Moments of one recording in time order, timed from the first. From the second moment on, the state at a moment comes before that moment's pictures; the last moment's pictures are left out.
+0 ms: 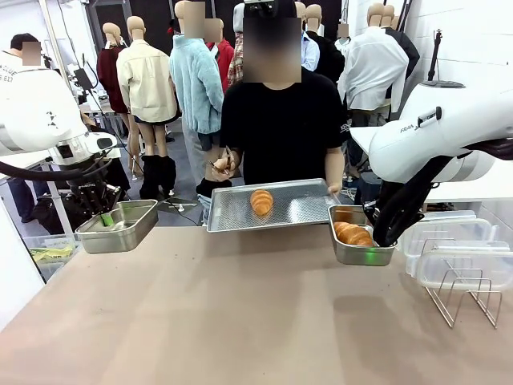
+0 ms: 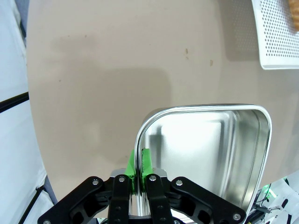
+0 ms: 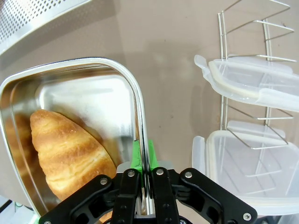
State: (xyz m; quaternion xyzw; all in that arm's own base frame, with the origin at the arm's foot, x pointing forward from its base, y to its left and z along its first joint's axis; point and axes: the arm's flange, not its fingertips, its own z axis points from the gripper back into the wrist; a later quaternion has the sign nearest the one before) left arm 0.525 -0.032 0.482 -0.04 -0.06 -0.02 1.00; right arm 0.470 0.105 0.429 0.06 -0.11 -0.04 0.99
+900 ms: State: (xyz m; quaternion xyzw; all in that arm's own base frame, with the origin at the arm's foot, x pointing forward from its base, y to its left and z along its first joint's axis) left arm 0.525 -0.032 0.482 -0.04 -0.06 -0.02 1.00; right arm 0.467 0.142 0.328 0.04 -0.14 -0.04 0.99
